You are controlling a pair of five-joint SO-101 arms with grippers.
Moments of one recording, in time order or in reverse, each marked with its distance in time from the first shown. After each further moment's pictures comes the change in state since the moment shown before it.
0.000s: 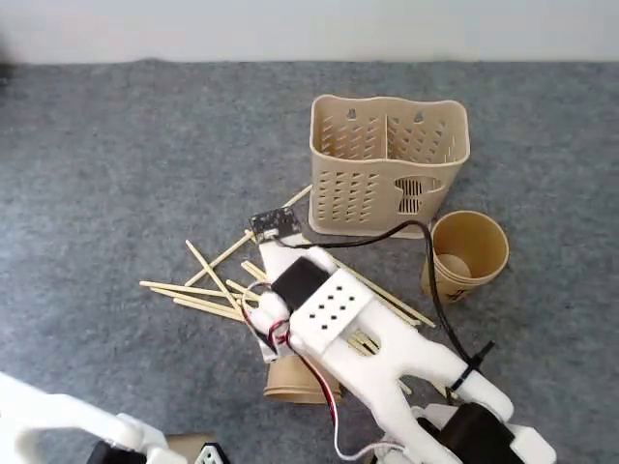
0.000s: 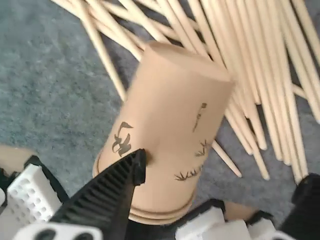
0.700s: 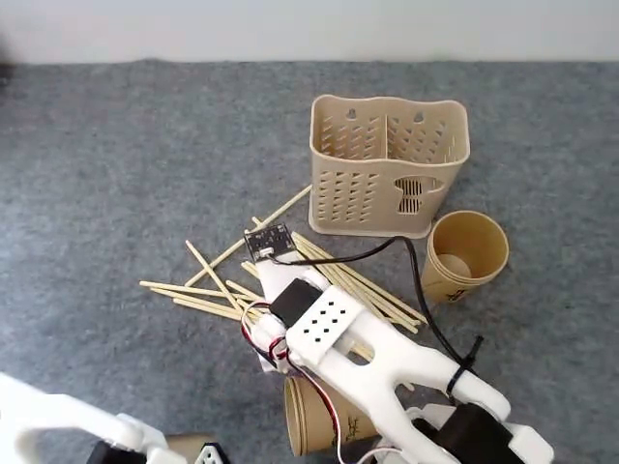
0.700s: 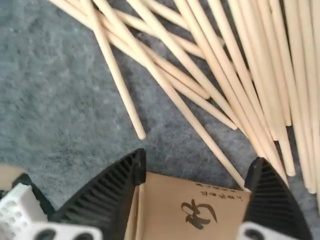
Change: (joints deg) left arm 0.0 0.0 0.0 0.0 0.0; right arm -1.8 -0.2 9.3 -10.0 0.7
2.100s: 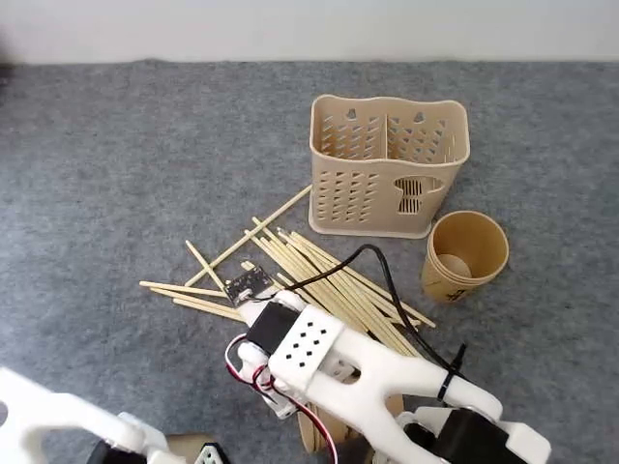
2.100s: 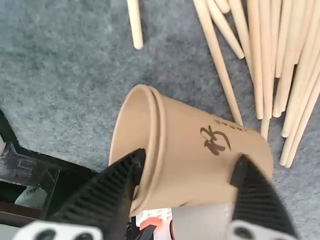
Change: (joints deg) left arm 2.3 0.0 6.2 -5.5 0.0; right arm -8.6 0.0 -2.0 16.4 4.5
